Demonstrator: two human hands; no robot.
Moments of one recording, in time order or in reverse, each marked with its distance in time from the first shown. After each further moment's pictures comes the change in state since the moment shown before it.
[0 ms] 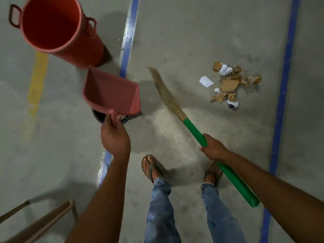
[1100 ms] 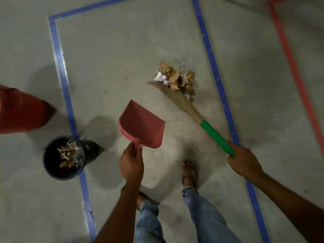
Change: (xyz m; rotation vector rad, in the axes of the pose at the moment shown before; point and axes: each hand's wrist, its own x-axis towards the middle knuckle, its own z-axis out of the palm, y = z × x) left_hand -0.207 0.159 0.114 0.094 -0.606 0.271; right_hand -0.088 0.273 -0.141 0.185 0.441 0.240
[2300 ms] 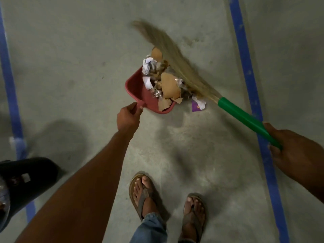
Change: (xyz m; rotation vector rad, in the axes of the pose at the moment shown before) left_hand 0.327 -0.014 0.277 -0.068 -0.185 0.121; right_hand 0.305 0.052 0.041 -0.411 0.218 -0.328
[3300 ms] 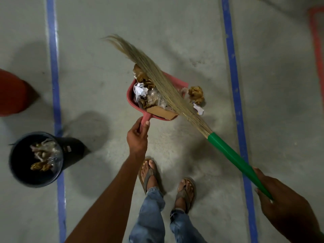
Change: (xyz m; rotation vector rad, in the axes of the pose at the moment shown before) left_hand -0.177 0.057 -0.108 -0.550 0.073 -0.146; right_hand -0.219 -0.088 -0.149 0.089 0.121 -0.183
